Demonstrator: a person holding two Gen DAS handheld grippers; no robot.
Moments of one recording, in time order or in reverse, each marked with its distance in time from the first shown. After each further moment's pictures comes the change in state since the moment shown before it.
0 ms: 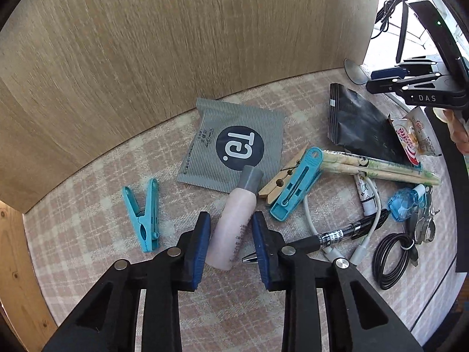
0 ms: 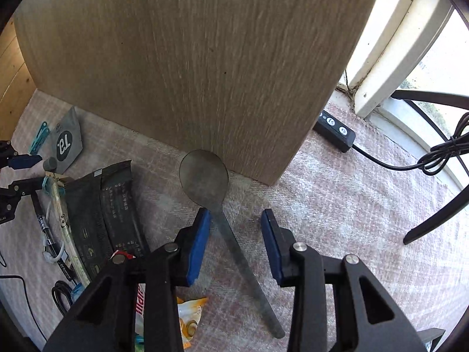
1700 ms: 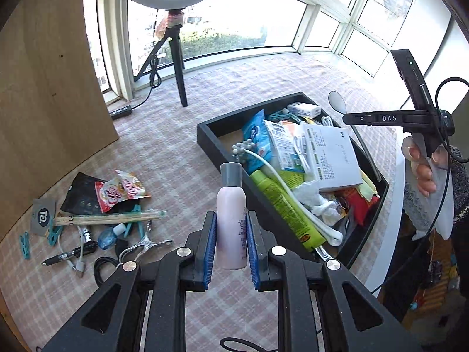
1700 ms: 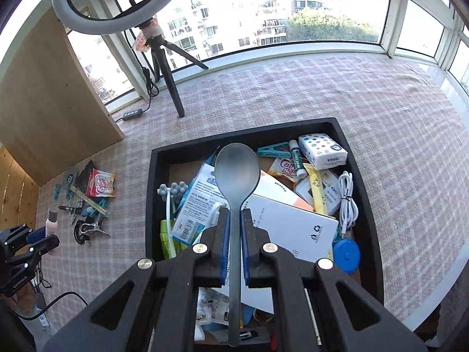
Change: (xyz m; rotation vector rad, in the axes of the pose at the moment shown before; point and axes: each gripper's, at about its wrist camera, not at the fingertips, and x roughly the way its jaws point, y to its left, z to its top) left arm -0.154 -0.306 0.007 0.260 -0.219 -0.329; right arm -0.237 -0.193 -0.248 0.693 -0.151 -0.129
